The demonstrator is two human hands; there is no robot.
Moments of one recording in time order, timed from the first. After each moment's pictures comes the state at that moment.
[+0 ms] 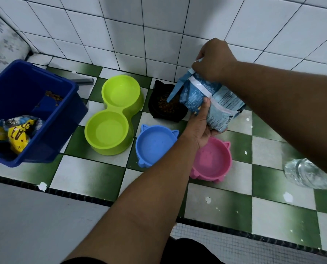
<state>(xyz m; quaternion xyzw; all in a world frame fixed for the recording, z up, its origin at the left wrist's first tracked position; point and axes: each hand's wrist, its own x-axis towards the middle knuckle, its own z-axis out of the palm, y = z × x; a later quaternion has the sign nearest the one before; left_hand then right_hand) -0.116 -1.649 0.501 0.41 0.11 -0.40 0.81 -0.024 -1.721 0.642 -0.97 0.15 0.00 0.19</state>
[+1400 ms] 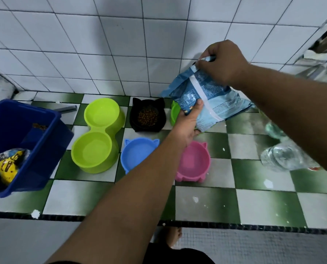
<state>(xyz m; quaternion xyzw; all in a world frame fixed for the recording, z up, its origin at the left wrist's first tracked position) -0.125 -1.674 0.536 0.54 0.04 -0.38 0.75 -0.109 -1.796 0.697 -0.94 0.14 -0.12 0.30</state>
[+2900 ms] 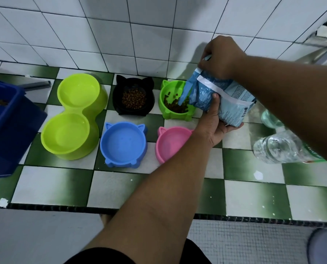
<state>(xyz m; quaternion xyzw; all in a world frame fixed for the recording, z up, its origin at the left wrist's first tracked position) -0.188 -1.764 0.505 0.34 0.08 -0.48 0.80 -0.100 -1.833 0.639 -0.98 0.13 0.00 0.13</state>
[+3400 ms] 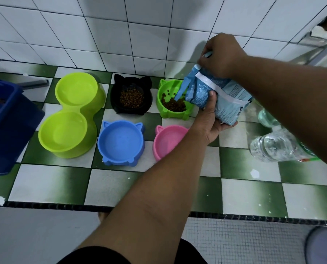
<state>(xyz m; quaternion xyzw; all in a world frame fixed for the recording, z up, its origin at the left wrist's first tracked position) -0.183 -1.763 0.508 0.39 0.07 -0.48 0.78 -0.109 -1.833 0.645 -0.98 0.13 -0.03 0.14</state>
